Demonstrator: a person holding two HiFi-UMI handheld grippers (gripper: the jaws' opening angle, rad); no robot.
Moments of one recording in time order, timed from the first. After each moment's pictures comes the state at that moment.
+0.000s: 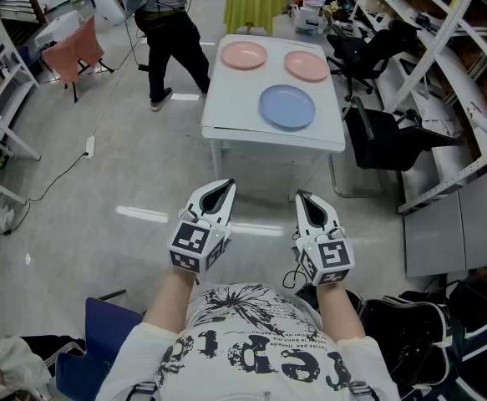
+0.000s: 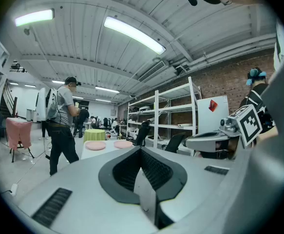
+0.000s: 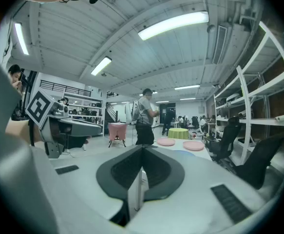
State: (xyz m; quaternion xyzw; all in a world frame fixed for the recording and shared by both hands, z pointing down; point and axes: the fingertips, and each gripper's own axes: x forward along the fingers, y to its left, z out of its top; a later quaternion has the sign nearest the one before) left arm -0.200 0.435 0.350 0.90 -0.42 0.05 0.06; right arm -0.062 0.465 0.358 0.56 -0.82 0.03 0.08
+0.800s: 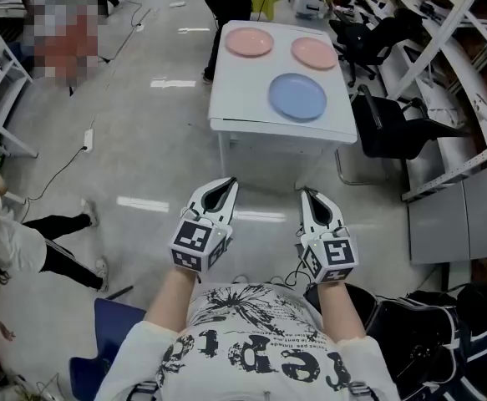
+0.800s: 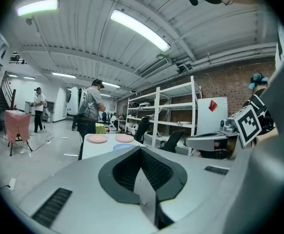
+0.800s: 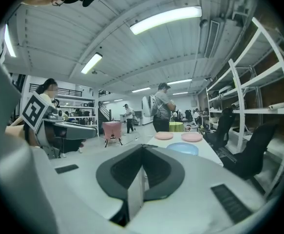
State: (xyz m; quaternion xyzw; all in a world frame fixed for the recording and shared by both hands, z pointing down) left arm -0.246 0.403 0.378 0.91 -0.40 0.07 0.08; right arm -0.099 0.435 0.382 0.59 -0.80 0.08 0.08
